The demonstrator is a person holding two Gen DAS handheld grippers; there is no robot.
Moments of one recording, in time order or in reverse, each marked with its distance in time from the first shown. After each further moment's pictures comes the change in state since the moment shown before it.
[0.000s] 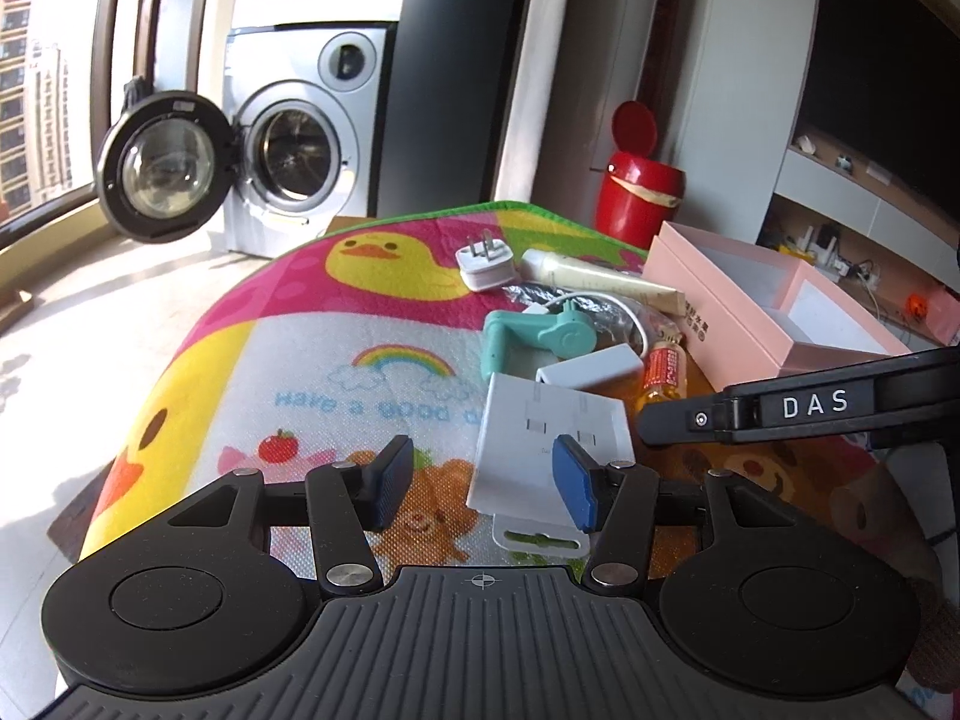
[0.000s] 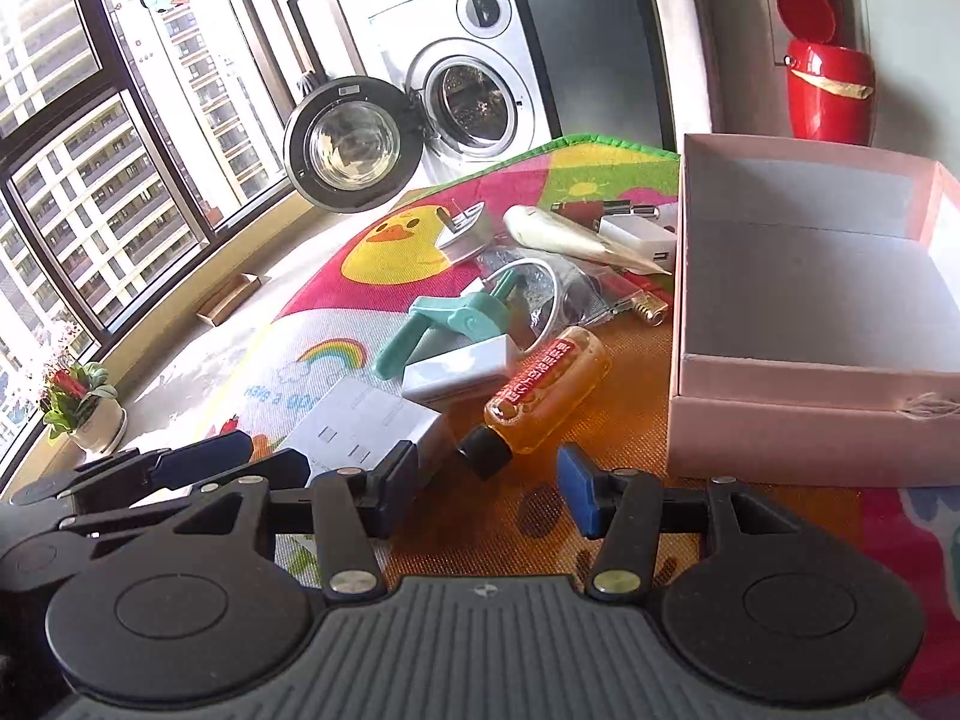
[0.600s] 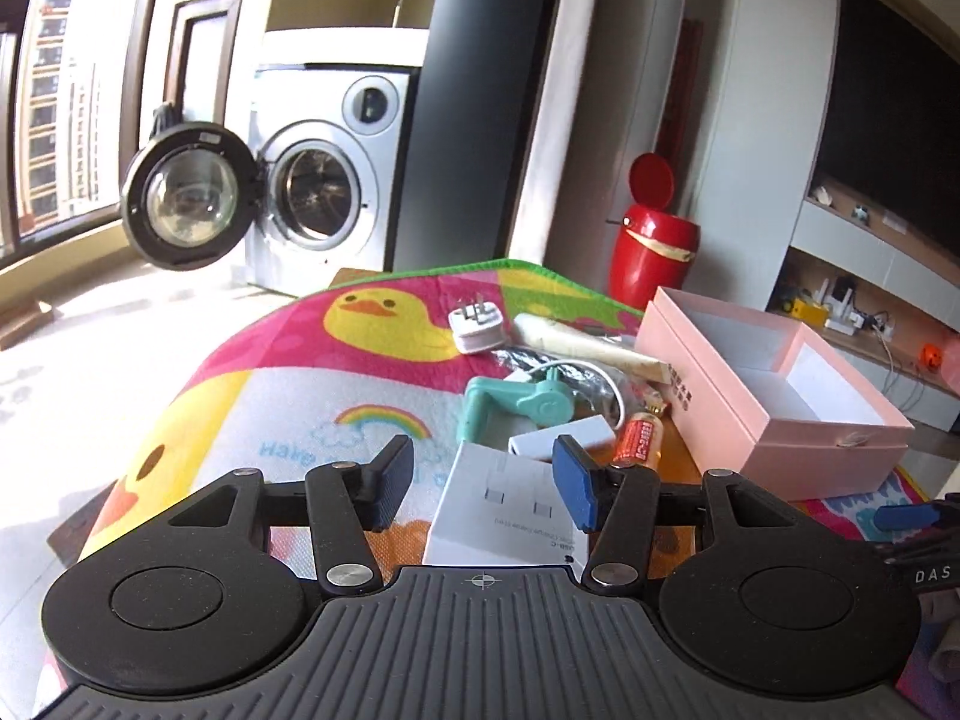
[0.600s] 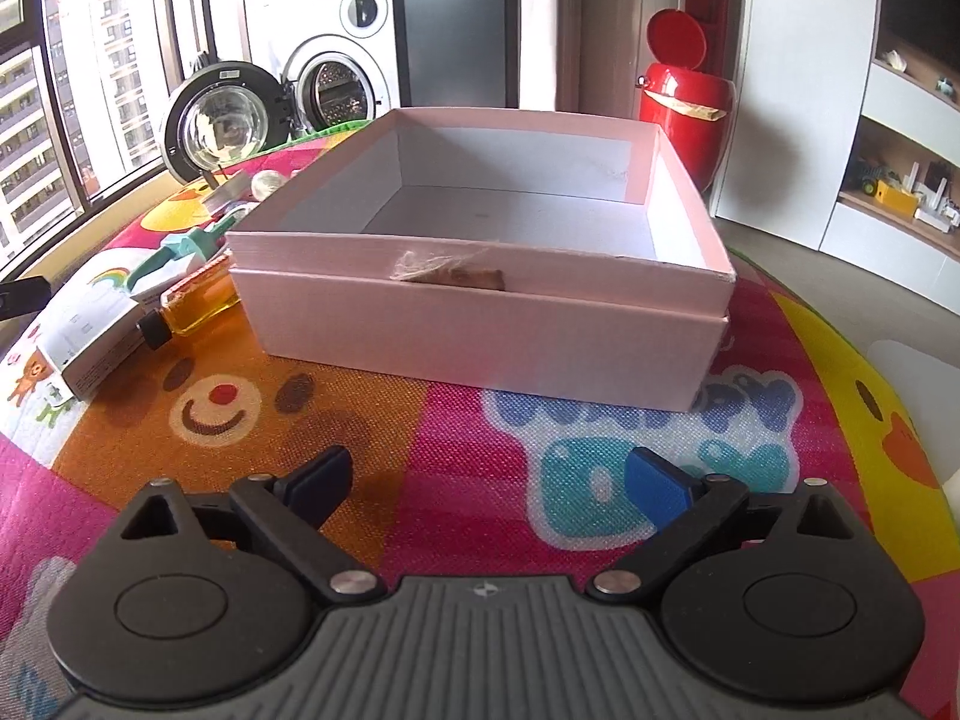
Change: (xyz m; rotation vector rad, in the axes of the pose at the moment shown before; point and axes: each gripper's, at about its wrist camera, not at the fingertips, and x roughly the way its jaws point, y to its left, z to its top) left arm -0.006 -0.017 0.021 -0.070 -0.093 0.014; right arm -0.073 -0.113 -0.060 -0.110 -0.069 -0.215
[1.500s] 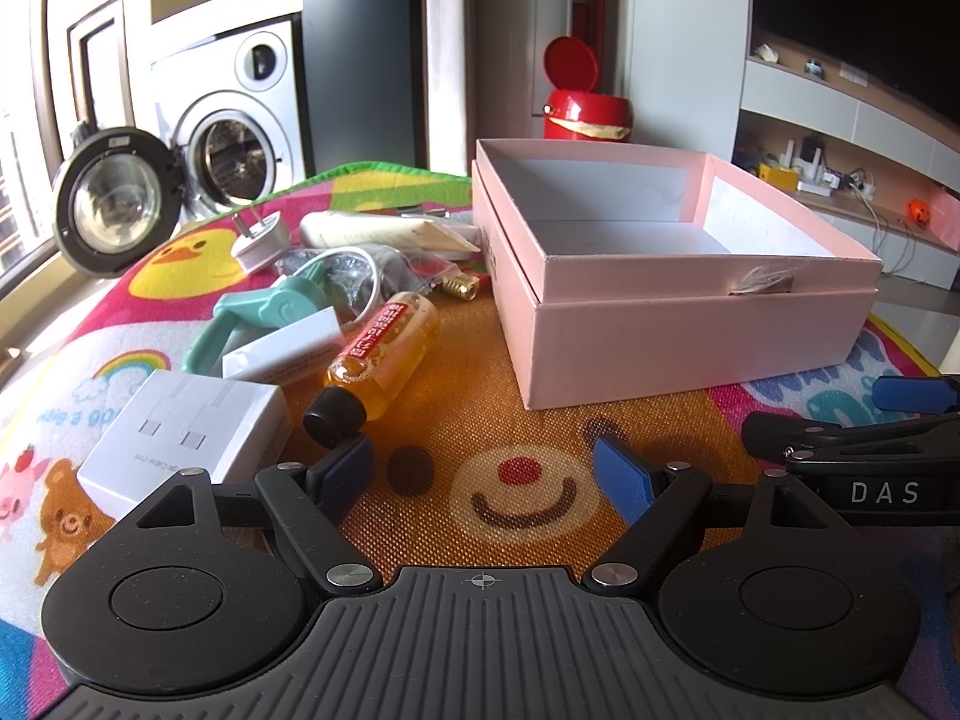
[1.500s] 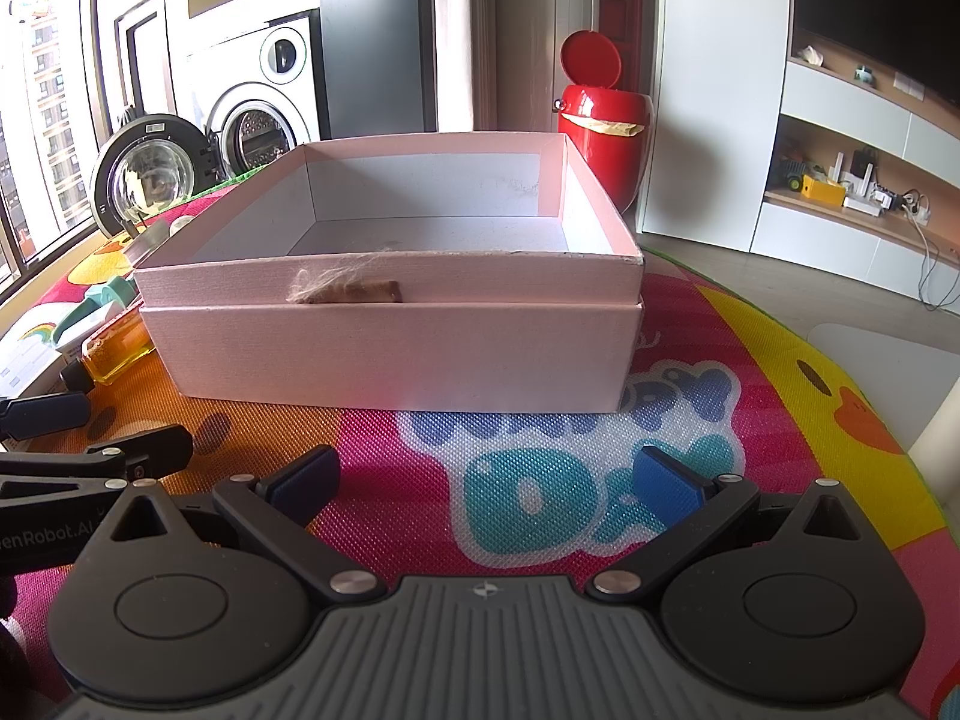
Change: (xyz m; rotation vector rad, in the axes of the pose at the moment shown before) left arm 0.066 -0.137 -0.047 0.222 0.163 0.029; right arm 0.011 -0.024 -0.012 0.118 -0.065 -0.187
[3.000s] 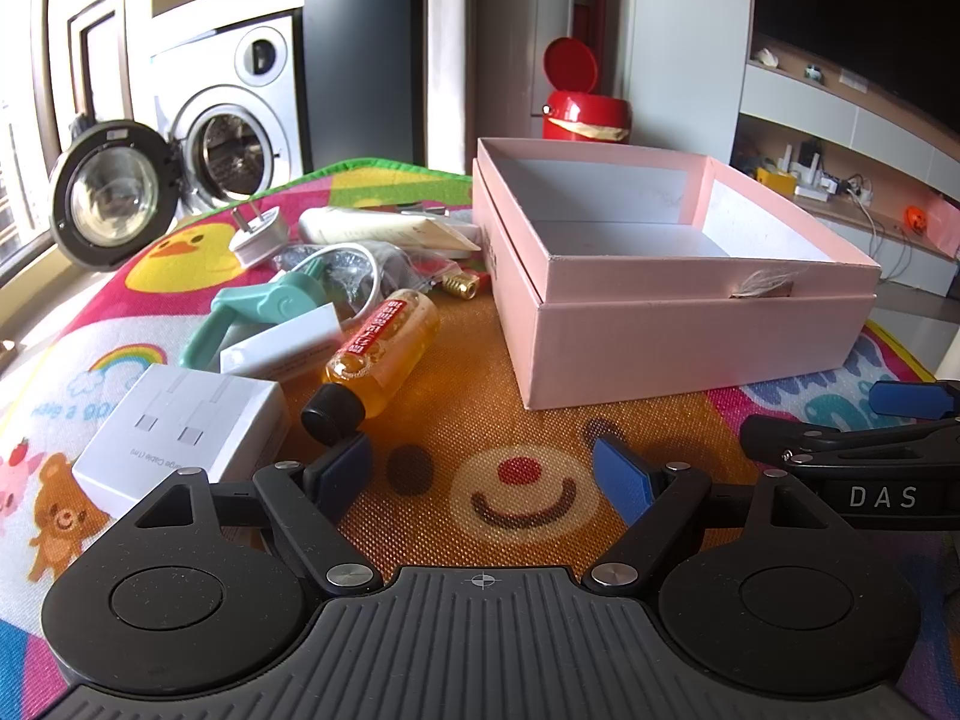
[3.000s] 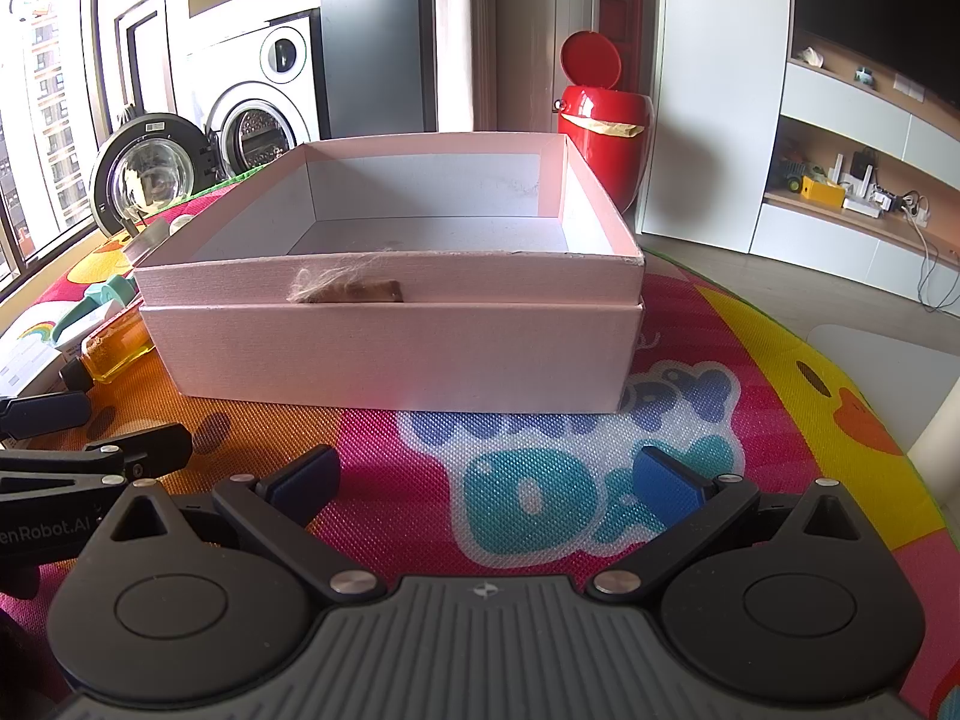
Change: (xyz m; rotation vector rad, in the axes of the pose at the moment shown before) left arm -0.001 0.002 -0.001 -0.013 0.002 -0.010; right arm 0.001 0.001 0.000 -0.002 -0.001 -0.001
